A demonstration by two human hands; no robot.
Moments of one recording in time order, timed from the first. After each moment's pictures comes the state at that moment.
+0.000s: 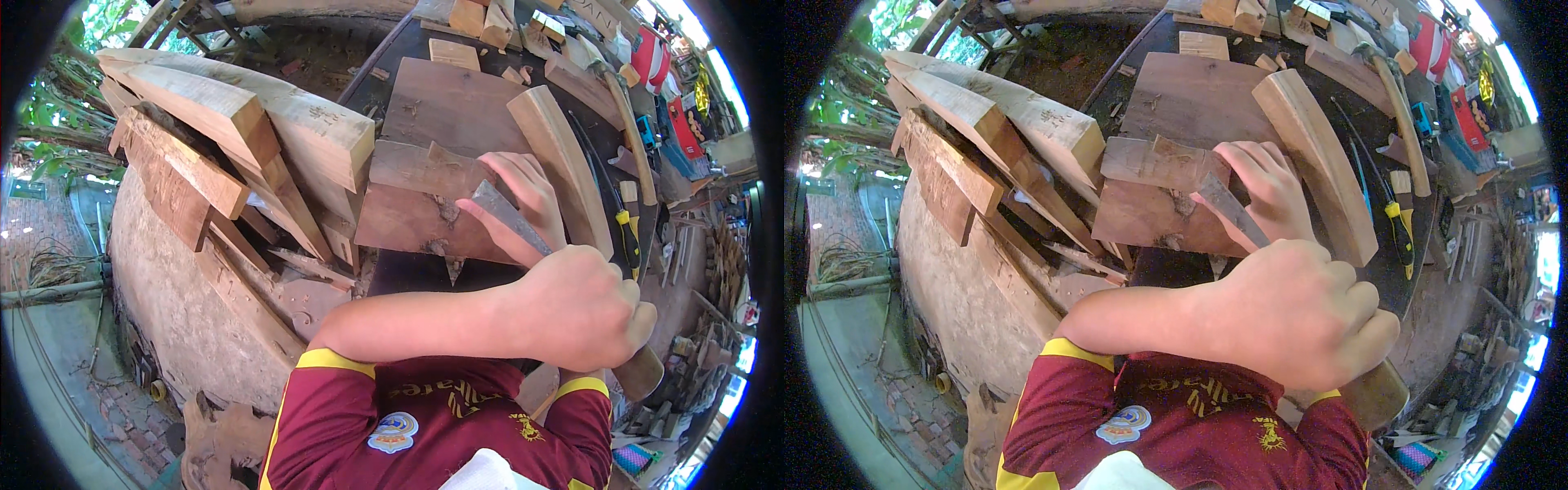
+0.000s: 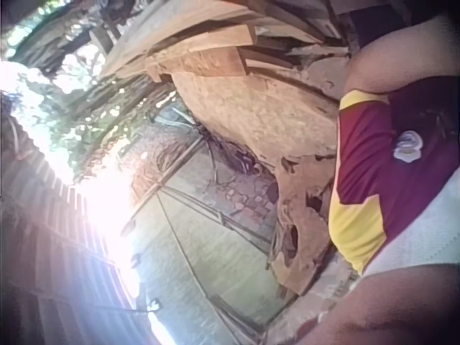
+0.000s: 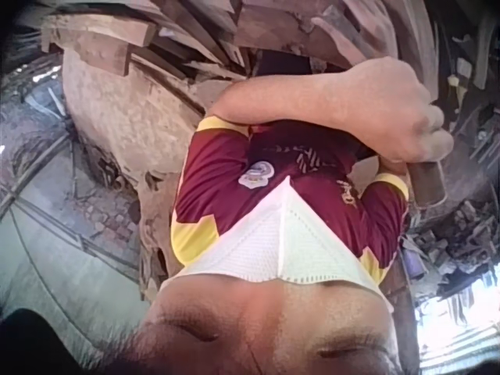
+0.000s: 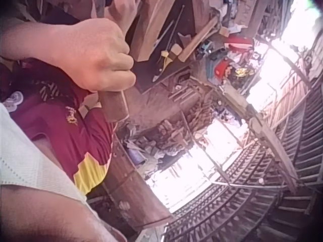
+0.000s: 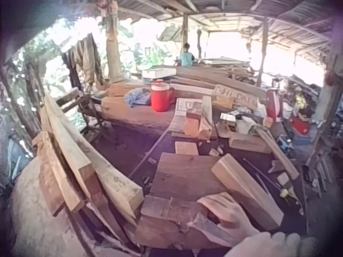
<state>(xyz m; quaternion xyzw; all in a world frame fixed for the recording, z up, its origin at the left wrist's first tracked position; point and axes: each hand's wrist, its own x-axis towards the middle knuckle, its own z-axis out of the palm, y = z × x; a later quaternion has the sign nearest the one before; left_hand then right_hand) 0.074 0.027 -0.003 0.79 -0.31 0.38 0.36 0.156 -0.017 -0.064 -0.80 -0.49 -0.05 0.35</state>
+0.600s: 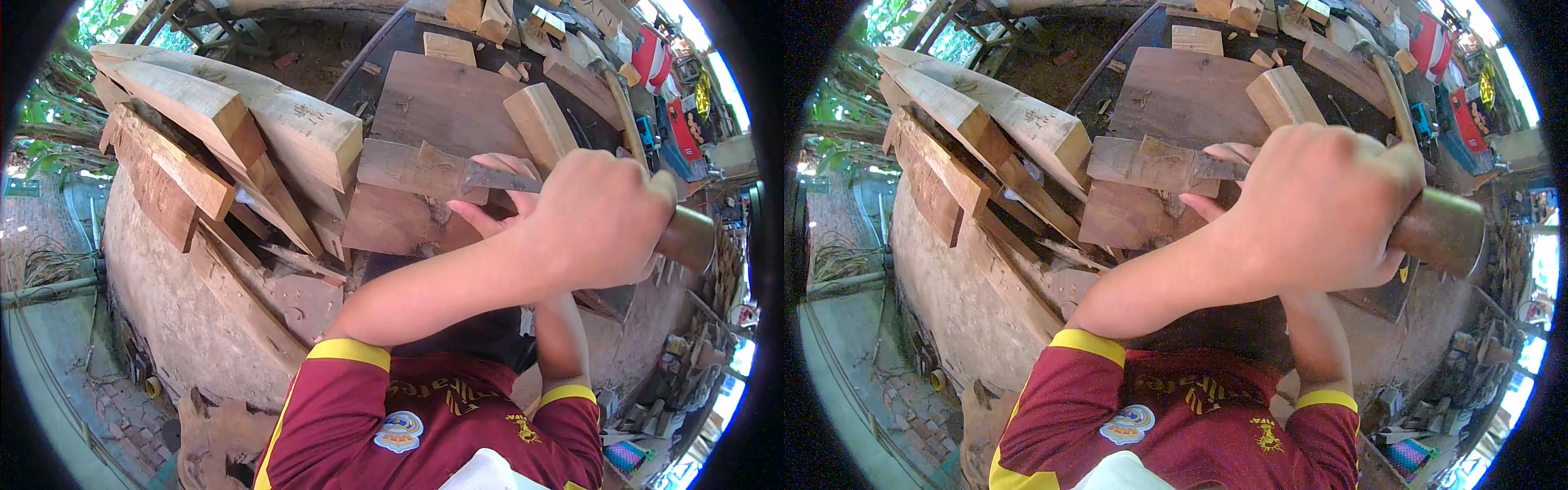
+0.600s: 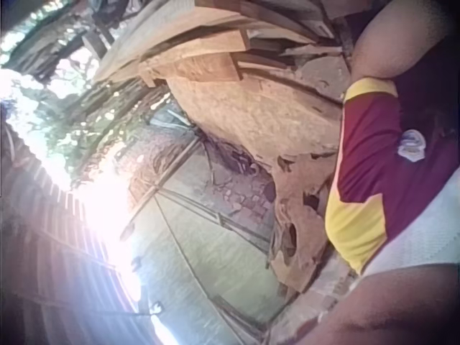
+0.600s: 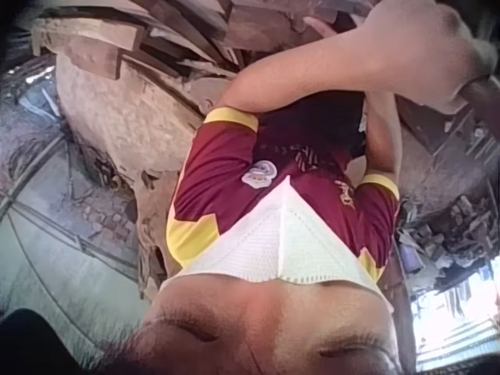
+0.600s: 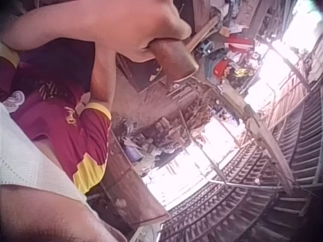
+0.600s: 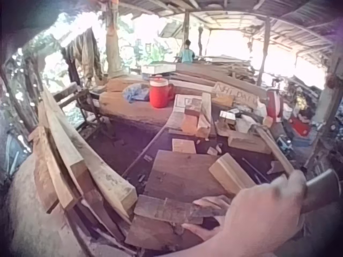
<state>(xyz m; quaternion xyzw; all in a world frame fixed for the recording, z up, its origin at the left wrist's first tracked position) 0.130 0.042 0.011 0.84 -0.13 0.30 0.43 0.149 -0.017 -0.080 -0.82 -0.41 -0.05 0.39</state>
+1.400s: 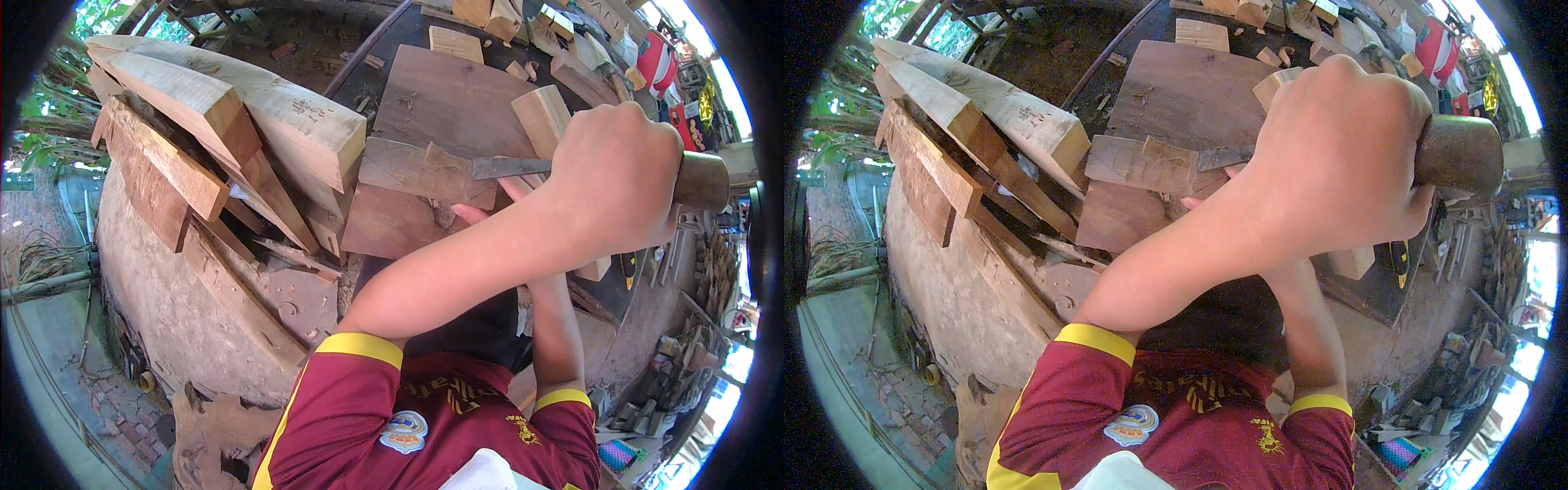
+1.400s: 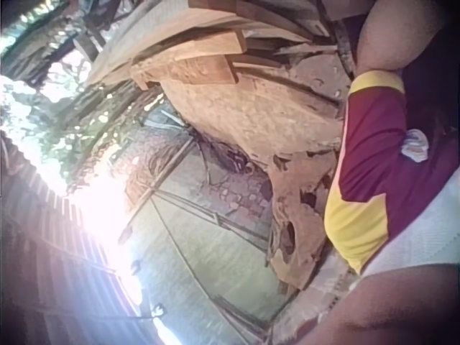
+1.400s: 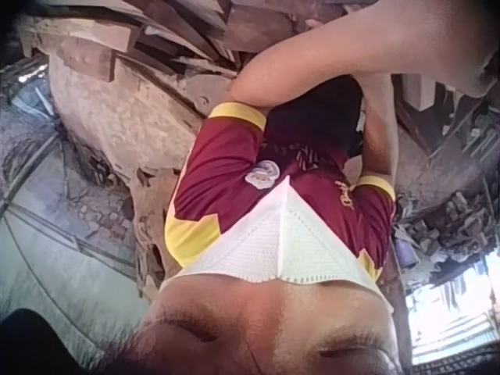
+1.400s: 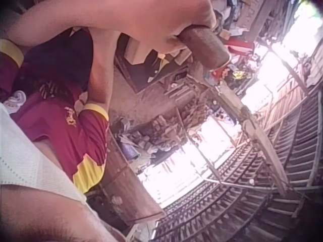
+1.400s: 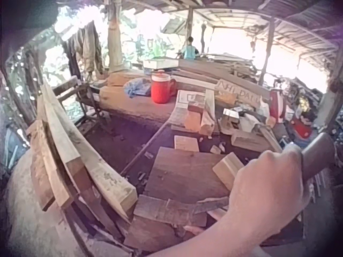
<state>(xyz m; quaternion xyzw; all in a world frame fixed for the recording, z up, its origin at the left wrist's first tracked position) 0.158 0.058 0.016 0.82 -0.08 0.33 0.46 0.150 -0.031 -0.089 -0.79 -0.56 -0.20 0.12</state>
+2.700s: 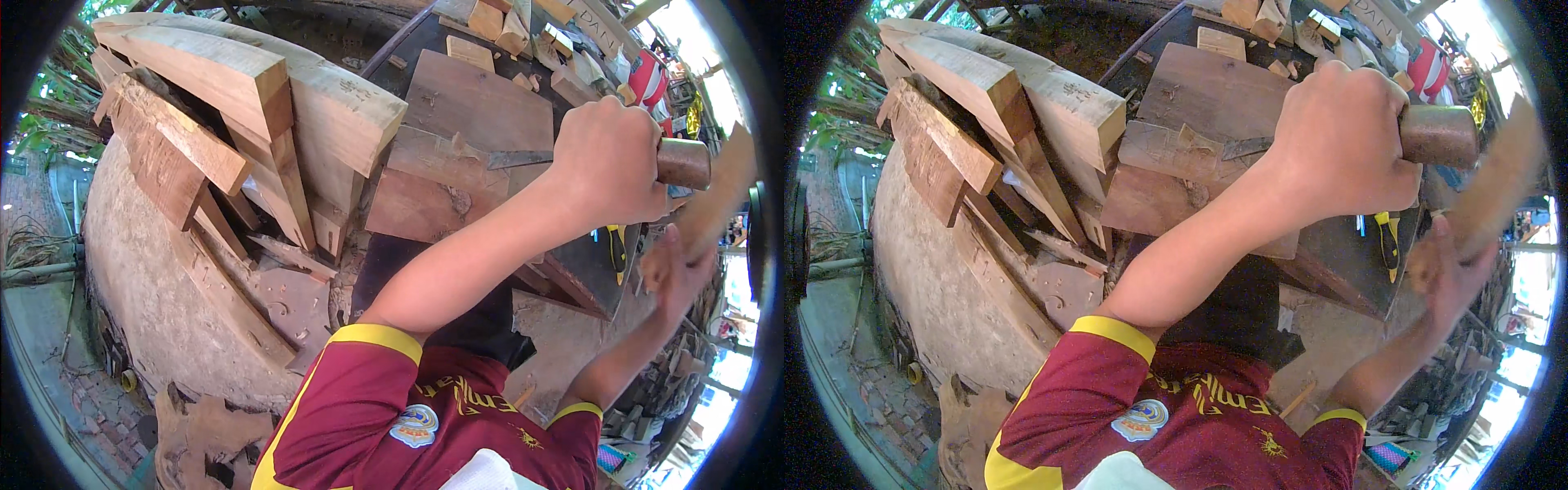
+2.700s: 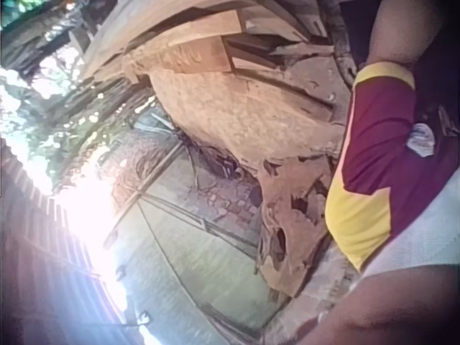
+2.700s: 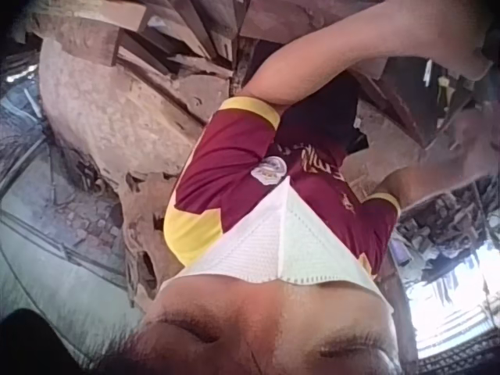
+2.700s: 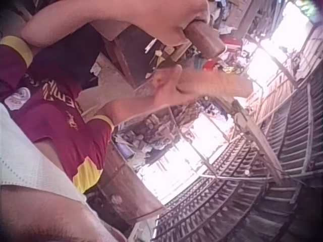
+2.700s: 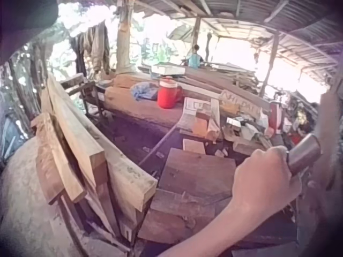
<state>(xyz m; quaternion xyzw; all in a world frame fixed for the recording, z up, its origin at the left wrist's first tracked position) 0.145 0.068 0.023 0.80 -0.04 0.33 0.49 0.196 -0.204 0.030 -0.90 -0.13 -0.26 0.32</state>
